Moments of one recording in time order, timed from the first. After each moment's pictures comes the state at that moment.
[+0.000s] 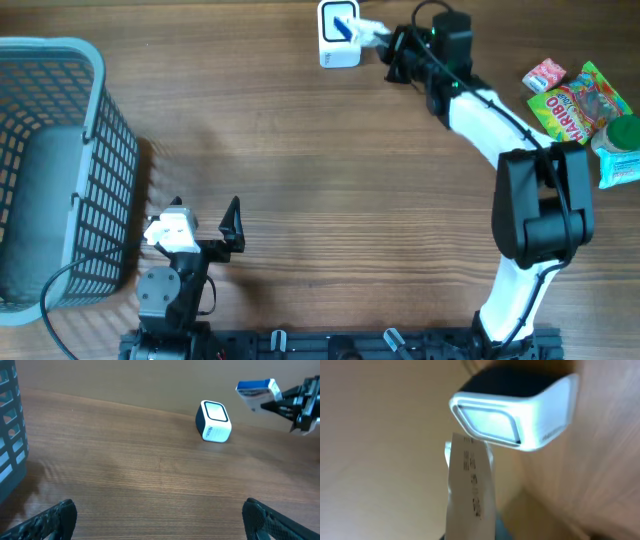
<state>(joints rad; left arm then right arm) -0.09 0.01 0.09 -0.26 0.03 -0.22 0.19 2.06 1.41 0.17 -0.41 2.06</state>
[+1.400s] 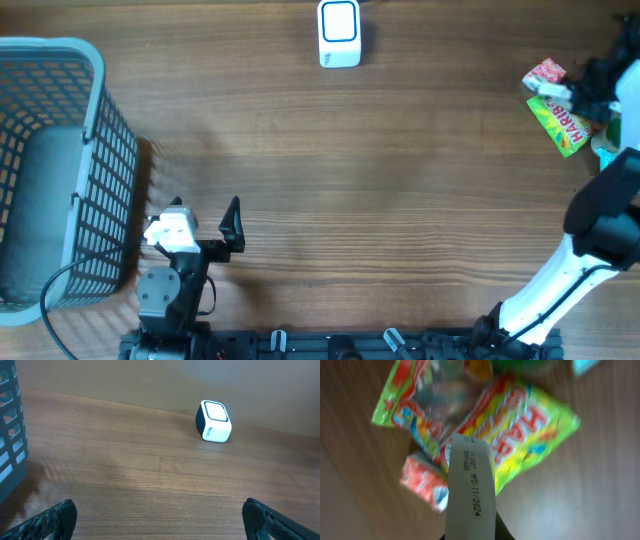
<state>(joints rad) -0.09 0.01 0.08 -0.26 0.03 -0.22 -0.43 2.12 1.84 -0.94 0.06 1.45</state>
